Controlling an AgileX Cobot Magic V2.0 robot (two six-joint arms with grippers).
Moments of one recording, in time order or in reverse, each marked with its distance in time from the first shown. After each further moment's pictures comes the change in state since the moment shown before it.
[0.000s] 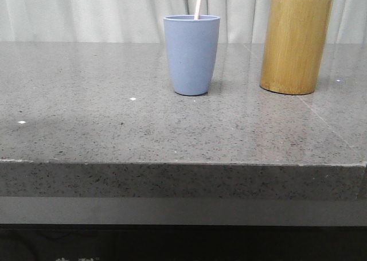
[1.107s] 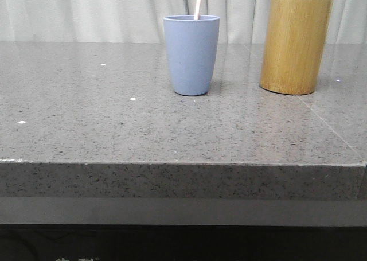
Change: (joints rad) left arm 0.451 -1.062 1.126 -0.071 -0.797 0.000; right arm 0.000 0.000 0.000 -0.002 0.002 0.000
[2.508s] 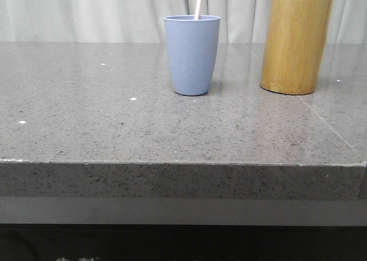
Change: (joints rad) left arm -0.002 0.000 0.000 0.081 0.005 -0.056; right arm 0.000 0.000 0.000 0.000 0.000 0.000
